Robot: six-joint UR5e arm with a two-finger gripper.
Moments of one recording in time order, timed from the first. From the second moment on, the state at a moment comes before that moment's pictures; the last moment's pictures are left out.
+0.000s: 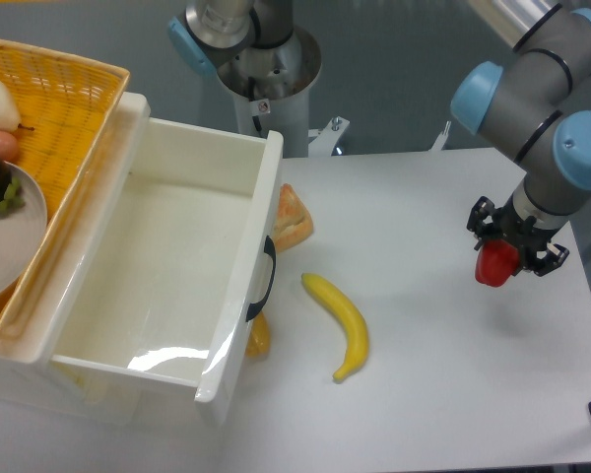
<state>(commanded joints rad) 2.81 -2.08 -1.33 -1.35 1.57 1.46</state>
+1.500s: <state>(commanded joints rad) 2.55 -1.70 -1.39 -1.57 1.42 1.16</state>
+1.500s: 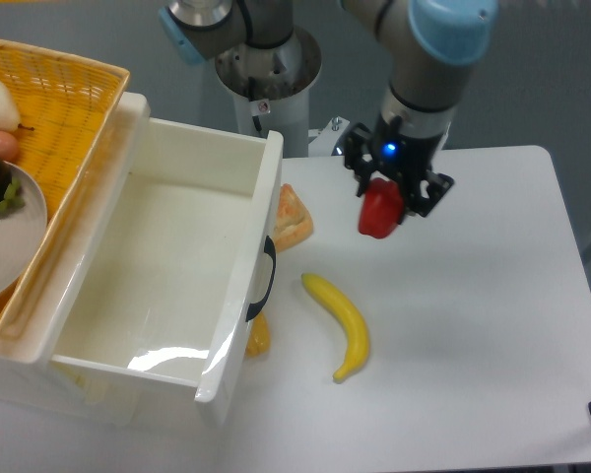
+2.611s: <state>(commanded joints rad) 2.30 -1.73 -1.39 -1.51 1.31 1.13</state>
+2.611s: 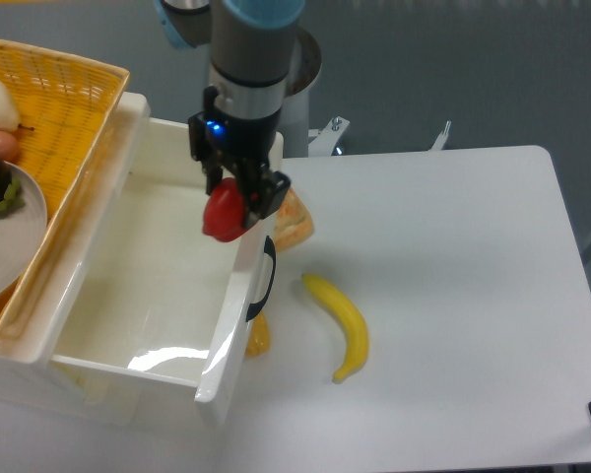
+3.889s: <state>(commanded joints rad) 2.21 -1.83 -1.47 -1.41 1.31 1.24</state>
